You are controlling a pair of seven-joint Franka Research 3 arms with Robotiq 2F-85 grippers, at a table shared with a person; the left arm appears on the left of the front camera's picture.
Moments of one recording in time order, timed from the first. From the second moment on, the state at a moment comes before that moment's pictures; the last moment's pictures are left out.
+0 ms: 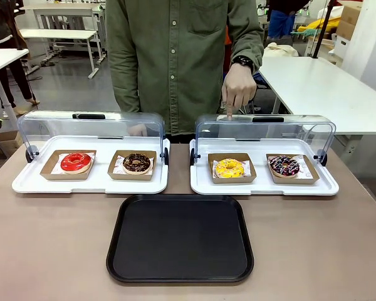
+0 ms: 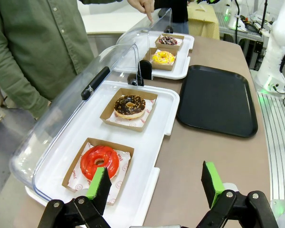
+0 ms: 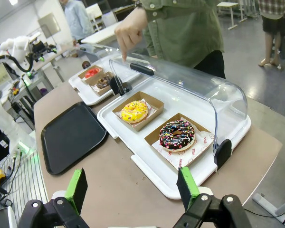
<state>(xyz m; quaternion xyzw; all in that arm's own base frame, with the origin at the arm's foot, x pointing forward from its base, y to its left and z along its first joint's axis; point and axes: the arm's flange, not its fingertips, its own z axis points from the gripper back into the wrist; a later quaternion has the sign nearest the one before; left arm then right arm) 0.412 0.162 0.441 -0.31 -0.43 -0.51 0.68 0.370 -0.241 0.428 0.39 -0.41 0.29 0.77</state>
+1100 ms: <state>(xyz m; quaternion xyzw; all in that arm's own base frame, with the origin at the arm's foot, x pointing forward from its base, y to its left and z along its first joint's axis) 0.412 0.162 0.441 -0.31 -0.43 -0.51 0.68 0.370 -0.241 0.428 0.39 -0.41 0.29 0.77</state>
